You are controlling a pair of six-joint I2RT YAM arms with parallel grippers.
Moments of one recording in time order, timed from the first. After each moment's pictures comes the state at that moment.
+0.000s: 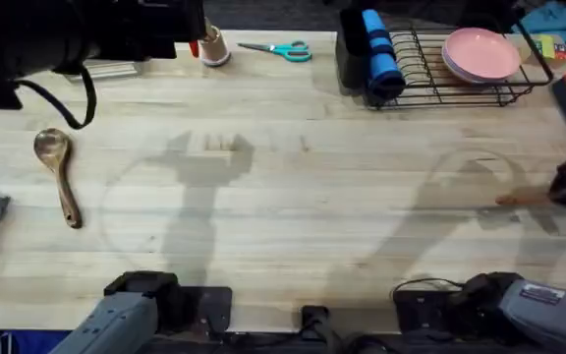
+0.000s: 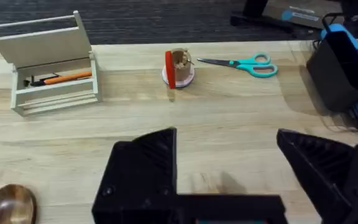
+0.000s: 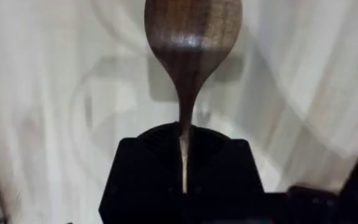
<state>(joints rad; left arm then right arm) -0.01 1.00 1.17 -0.68 0.06 -0.01 -0.75 1.40 1.05 -1.00 0.10 0.66</state>
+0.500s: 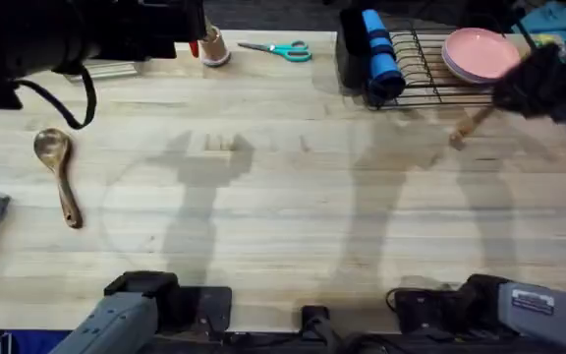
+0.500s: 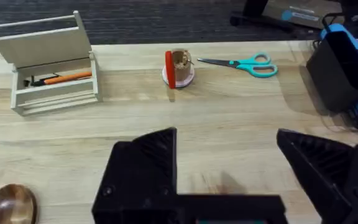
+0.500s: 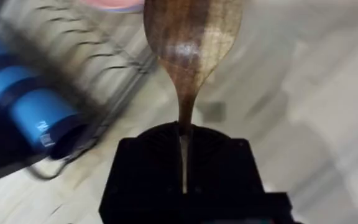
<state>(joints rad) -0.01 1.00 1.17 -0.68 0.06 -0.01 -0.24 1.39 1.15 -0.73 0.10 0.59</state>
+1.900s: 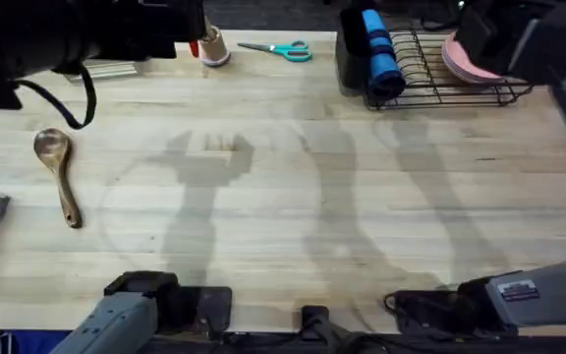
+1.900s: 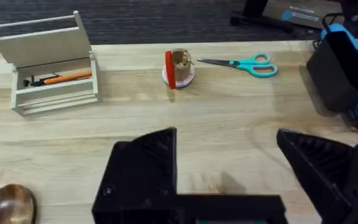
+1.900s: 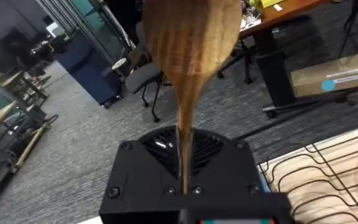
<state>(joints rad) -0.01 1.00 1.17 -0.68 0.06 -0.01 0.17 1.66 1.20 0.43 0.20 0.49</state>
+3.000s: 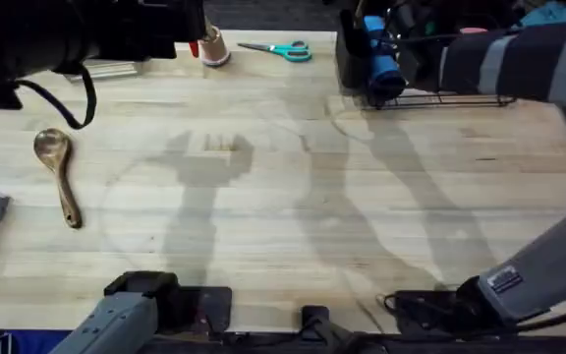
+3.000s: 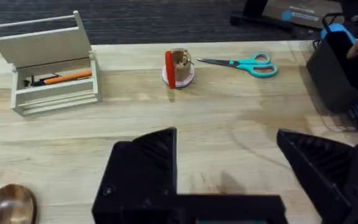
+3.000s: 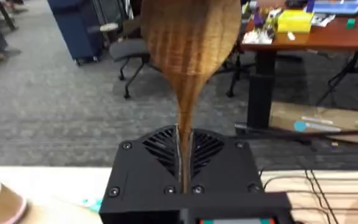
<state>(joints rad) -0.01 1.00 1.17 -0.68 0.06 -0.01 0.26 1.87 1.20 0.65 0.20 0.09</state>
